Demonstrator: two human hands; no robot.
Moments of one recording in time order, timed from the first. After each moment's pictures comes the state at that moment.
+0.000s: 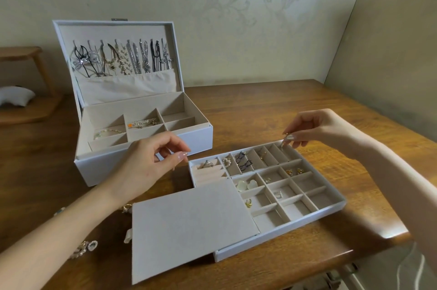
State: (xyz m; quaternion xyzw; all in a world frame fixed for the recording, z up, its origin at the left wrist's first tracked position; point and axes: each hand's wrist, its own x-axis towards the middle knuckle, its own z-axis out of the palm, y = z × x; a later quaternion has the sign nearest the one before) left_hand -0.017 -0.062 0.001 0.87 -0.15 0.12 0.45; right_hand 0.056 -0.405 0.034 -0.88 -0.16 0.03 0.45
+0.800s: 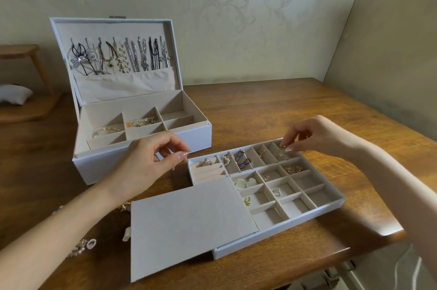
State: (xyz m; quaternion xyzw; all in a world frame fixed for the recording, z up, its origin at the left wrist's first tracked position) left_hand -0.020 -0.066 0.003 0.88 -0.15 0.11 0.43; right_hand 0.051 -0.400 0.028 -0.93 -0.18 0.02 0.30
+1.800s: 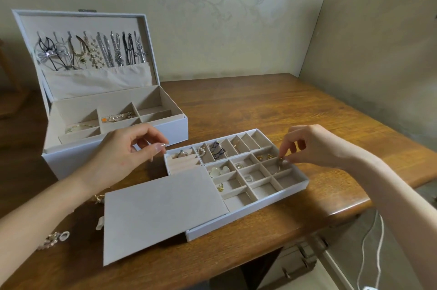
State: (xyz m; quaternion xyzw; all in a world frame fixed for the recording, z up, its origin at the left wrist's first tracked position) left_hand -0.021 -0.072 0.007 0.89 -0.15 0.10 0.42; right_hand 0.003 -0.432 0.025 -0.97 -0.19 0.01 0.17
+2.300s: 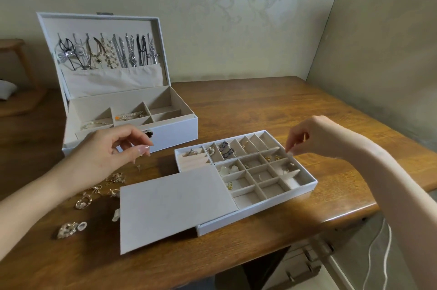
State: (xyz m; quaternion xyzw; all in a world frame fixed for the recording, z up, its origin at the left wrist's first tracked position) left_hand -0.039 -0.035 0.016 0.90 -0.15 0.09 0.40; right_hand 0.006 -0.416 0.044 -0.98 -0.13 0.01 0.14
